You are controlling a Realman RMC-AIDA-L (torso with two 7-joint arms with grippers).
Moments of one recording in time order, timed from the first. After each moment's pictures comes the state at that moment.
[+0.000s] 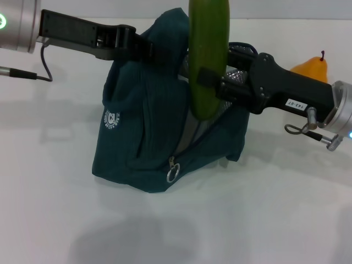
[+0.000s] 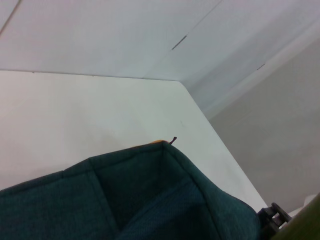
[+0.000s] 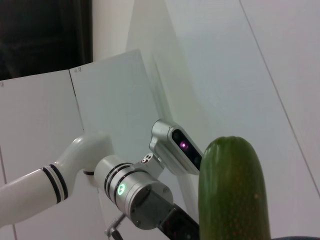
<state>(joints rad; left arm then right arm) -0.65 -2.03 0.84 1.21 2.03 1.78 -2.64 0.82 2.03 -0.97 0.00 -1.32 -1.68 0.95</state>
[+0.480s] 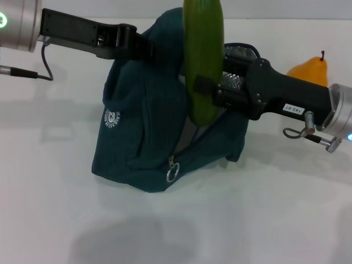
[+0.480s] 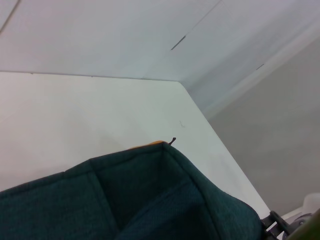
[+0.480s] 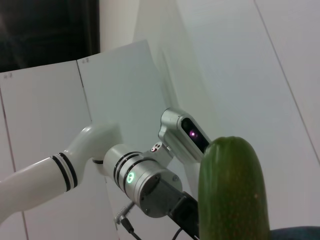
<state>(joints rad) -0.65 -2.03 0.84 1.21 2.03 1.77 -2.64 0.83 2.03 -1.00 -0.01 -1.33 -1.68 0.95</state>
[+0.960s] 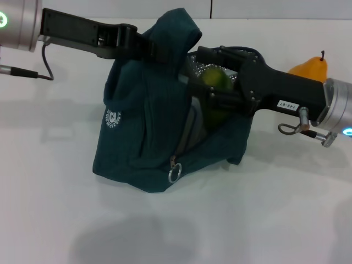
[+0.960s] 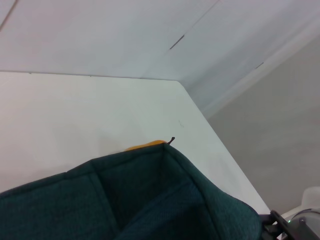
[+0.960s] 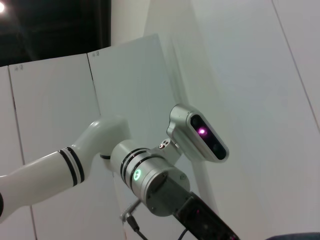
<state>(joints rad) -0.65 -2.03 0.84 1.21 2.03 1.78 -2.64 0.85 2.03 -1.00 -0.01 -1.34 -1.67 0.94</state>
